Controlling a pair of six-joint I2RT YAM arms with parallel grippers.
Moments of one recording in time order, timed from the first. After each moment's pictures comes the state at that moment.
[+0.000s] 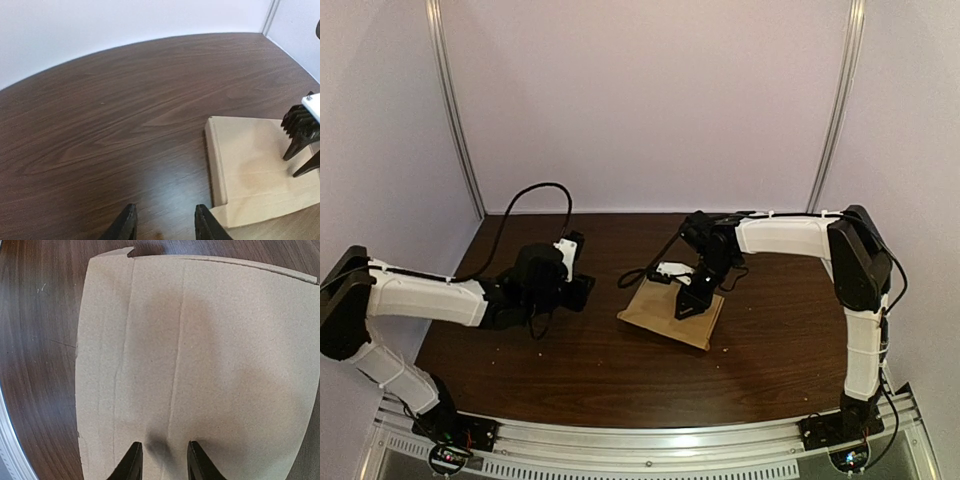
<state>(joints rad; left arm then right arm) -0.84 1.45 0.69 0.23 -0.33 -0.39 0.67 2.05 1.55 -0.82 -0.48 -0.49</state>
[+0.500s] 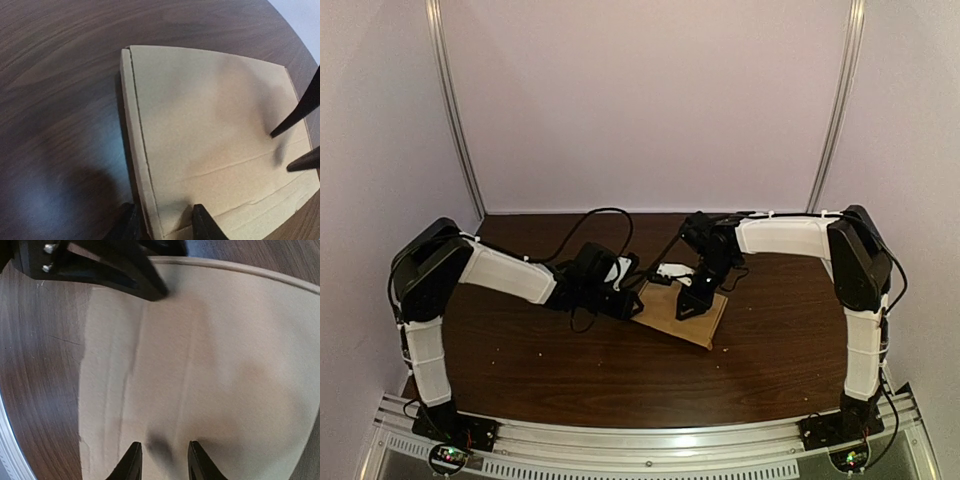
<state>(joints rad) -0.81 1.92 1.06 0.08 0.11 -0.46 0.67 2.05 1.55 -0.82 -0.48 -0.51</state>
